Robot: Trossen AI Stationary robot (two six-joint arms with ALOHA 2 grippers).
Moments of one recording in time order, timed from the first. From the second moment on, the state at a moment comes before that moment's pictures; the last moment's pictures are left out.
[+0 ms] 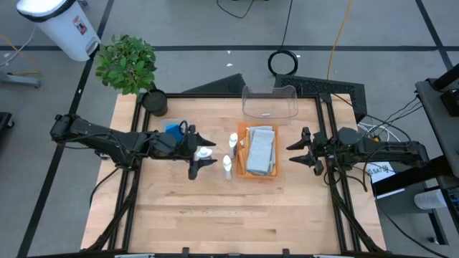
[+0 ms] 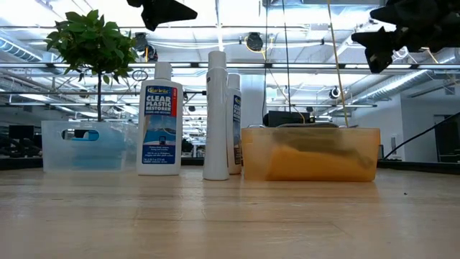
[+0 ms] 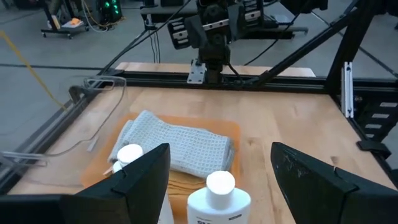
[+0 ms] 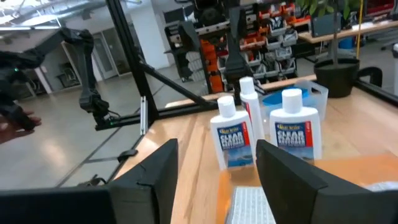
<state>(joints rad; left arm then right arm) -0.18 1.14 0.84 0.03 -0.24 -0.07 -0.05 0.28 0.25 0.04 -0.21 0.25</state>
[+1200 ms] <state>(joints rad) -0.18 1.14 0.84 0.03 -0.24 0.00 -0.05 0.32 0.25 0.13 -0.21 0.25</state>
